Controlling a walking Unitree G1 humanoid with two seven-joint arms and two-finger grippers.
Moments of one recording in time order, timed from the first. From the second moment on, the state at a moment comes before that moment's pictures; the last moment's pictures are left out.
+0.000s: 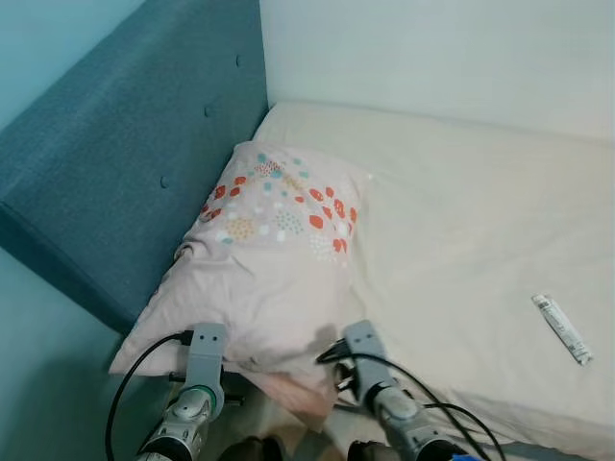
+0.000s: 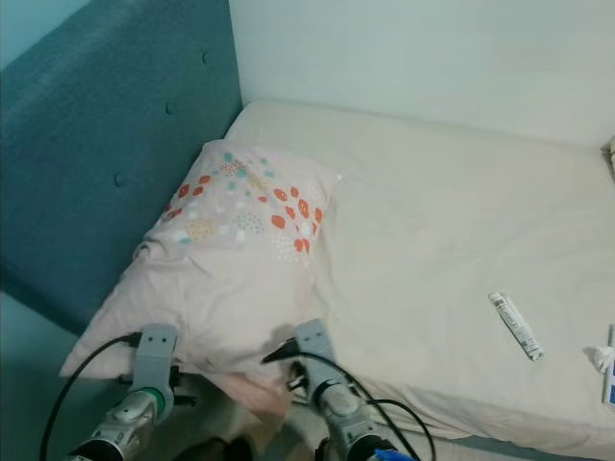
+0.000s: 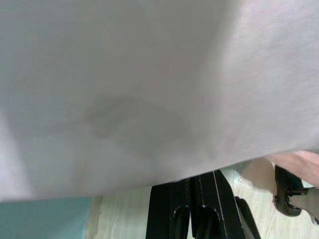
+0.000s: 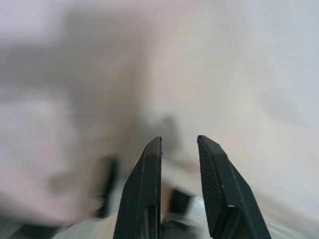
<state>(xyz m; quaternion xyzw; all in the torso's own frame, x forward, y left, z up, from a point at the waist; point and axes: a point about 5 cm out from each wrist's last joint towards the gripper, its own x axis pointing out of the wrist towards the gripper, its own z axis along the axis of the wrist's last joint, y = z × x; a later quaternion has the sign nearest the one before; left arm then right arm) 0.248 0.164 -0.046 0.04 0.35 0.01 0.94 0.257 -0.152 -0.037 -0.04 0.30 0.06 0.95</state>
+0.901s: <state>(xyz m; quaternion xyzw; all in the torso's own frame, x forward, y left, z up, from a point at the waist) 0.247 0.182 -0.039 0.08 0.29 -0.04 0.95 0.287 -0.161 -0.004 -0.03 0.20 0.06 0.98</state>
